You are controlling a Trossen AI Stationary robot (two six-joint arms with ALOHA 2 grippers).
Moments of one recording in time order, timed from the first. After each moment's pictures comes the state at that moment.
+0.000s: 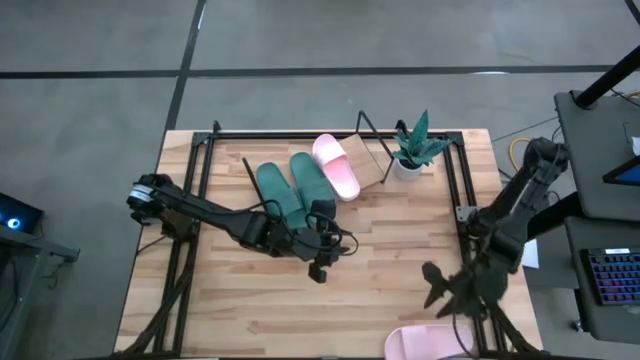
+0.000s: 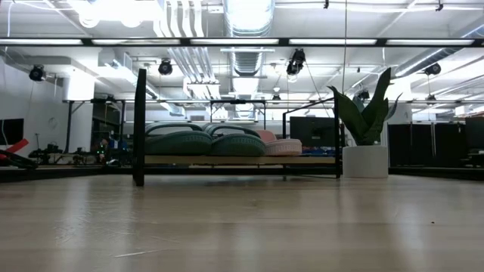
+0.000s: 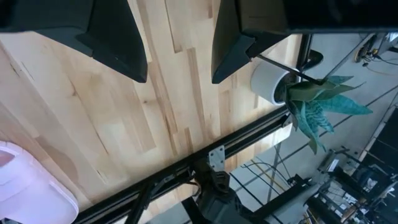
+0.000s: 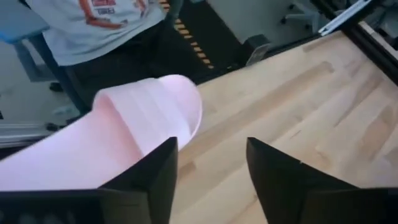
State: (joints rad) left arm -0.32 1.69 1.50 -0.31 -0.45 0.32; right arm 1.01 1.01 0.65 -0.30 0.20 -0.21
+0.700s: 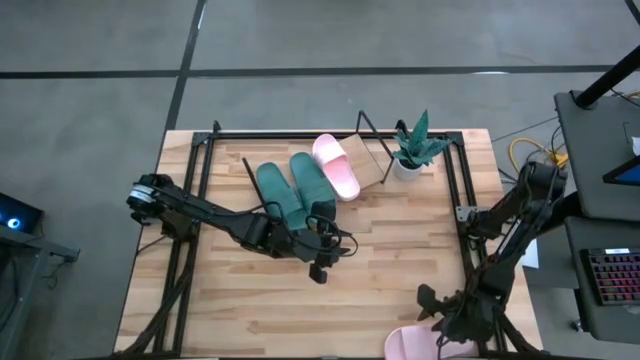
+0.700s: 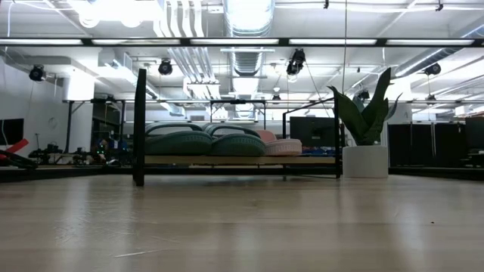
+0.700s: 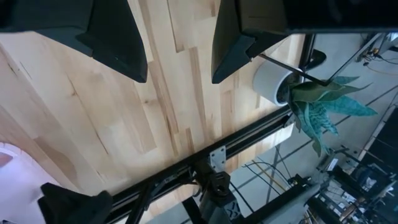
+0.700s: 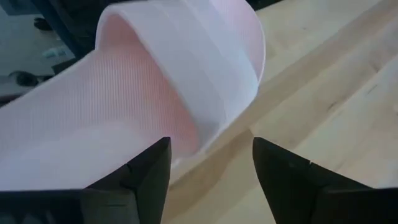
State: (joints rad) left arm -0.32 1.69 1.46 -0.26 -0.45 0.32; right arm 1.14 1.42 0.67 -0.21 0.32 -0.04
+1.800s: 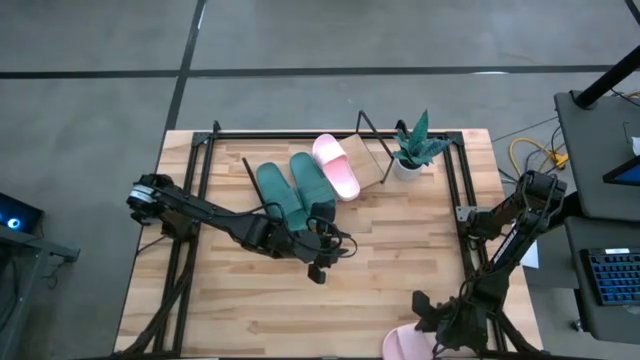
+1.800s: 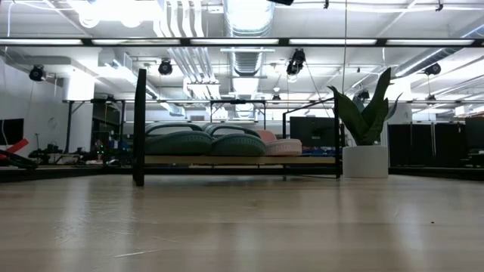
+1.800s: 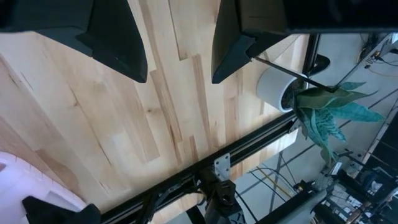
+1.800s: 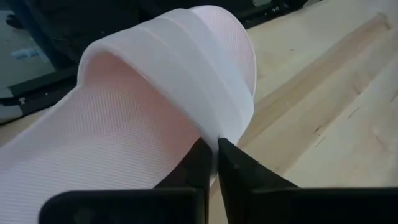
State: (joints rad) left arm -0.32 1.69 1.43 -0.26 -0.45 0.32; right arm 1.13 1.52 0.70 -0.11 0.37 -0.12
